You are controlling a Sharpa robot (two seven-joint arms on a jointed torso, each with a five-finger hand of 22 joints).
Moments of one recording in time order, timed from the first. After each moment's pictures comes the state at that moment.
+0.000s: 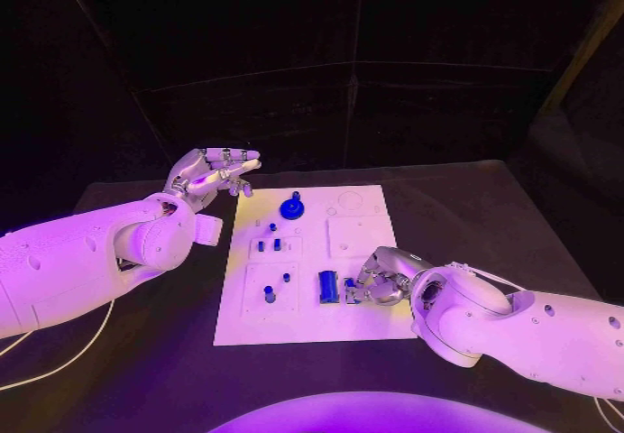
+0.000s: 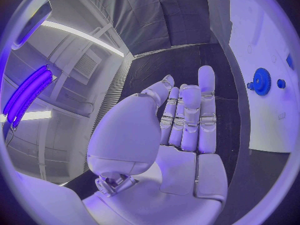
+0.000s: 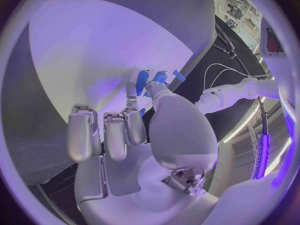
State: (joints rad) left arm 1.20 -0.87 -0.09 1.43 -0.01 -0.24 0.49; left_hand 1.37 -0.07 0.32 -0.02 0.05 1.05 0.16 0.13 0.08 1.01 0.10 0.35 0.10 1.21 0.02 1.12 0.58 0.17 1.19 0.12 0.62 0.70; right arm 0.96 -0.89 -0.06 1.84 -1.40 -0.42 -0.59; right_hand 1.20 -0.09 0.19 0.18 0.49 1.14 0.05 0.25 0.35 1.47 -0.02 1.36 1.31 1.47 -0.08 1.52 1.31 0.06 1.46 0.03 1.43 1.31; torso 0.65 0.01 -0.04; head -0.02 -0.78
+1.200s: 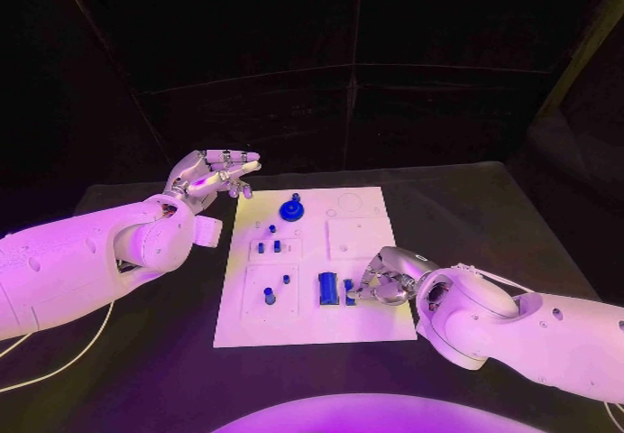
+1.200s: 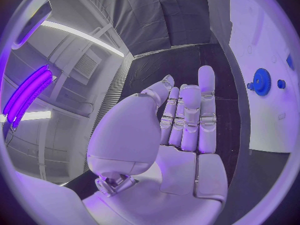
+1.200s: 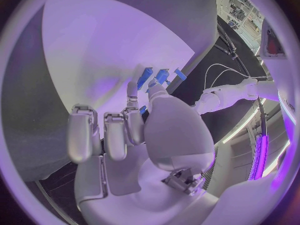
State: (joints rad) left arm 1.20 -0.87 -0.09 1.43 -0.01 -0.24 0.49; left_hand 1.37 -0.07 0.32 -0.02 0.05 1.05 0.16 0.13 0.08 1.00 0.10 0.35 0.10 1.21 0.02 1.12 0.58 0.17 1.19 0.12 0.62 0.70; right arm 0.96 -0.92 -0.06 1.86 -1.42 -0.43 -0.59; right_hand 1.24 -0.07 -0.04 0.24 0.16 1.13 0.05 0.25 0.41 1.47 -0.02 1.35 1.31 1.46 -0.08 1.52 1.31 0.06 1.47 0.03 1.43 1.31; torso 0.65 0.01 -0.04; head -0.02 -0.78
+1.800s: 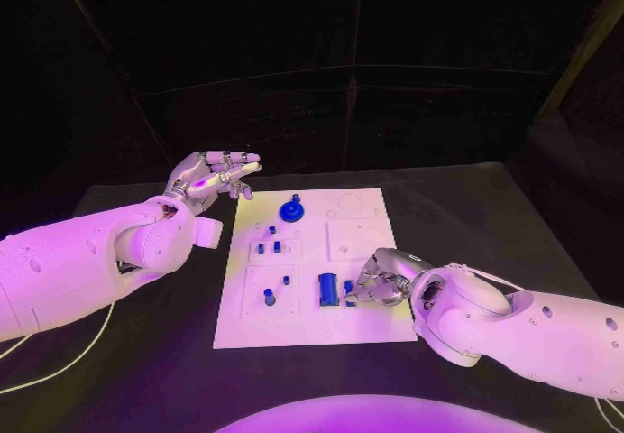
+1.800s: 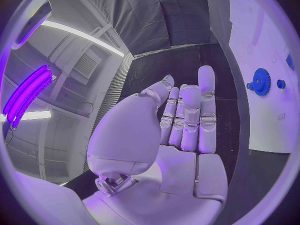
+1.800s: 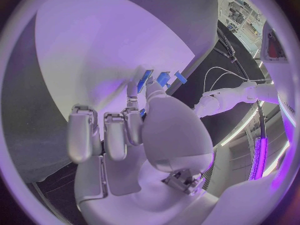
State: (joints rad) left arm 1.20 -0.86 -0.09 1.43 -0.01 -0.24 0.48; left_hand 1.37 -0.07 0.32 -0.02 0.05 1.05 0.16 0.13 0.08 1.00 0.10 0.35 0.10 1.21 0.02 1.12 0.58 0.17 1.19 0.12 0.62 0.70; right arm 0.96 -0.88 -0.06 1.82 -1.43 -0.40 -0.57; right_hand 1.29 -0.05 -0.06 0.21 0.13 1.13 0.05 0.25 0.42 1.47 -0.02 1.35 1.31 1.46 -0.08 1.52 1.31 0.06 1.47 0.03 1.43 1.31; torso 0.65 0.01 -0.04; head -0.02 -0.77
